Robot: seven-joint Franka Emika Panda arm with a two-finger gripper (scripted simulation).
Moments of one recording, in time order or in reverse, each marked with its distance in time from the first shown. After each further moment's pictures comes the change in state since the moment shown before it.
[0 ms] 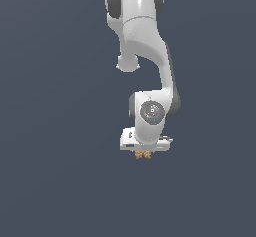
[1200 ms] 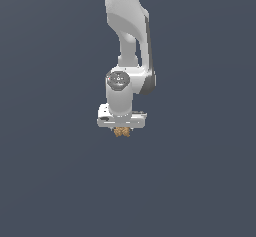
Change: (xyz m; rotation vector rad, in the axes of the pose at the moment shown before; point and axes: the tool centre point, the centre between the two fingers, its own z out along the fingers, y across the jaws) arm -0.087 0.096 -0.038 0.000 0.000 0.001
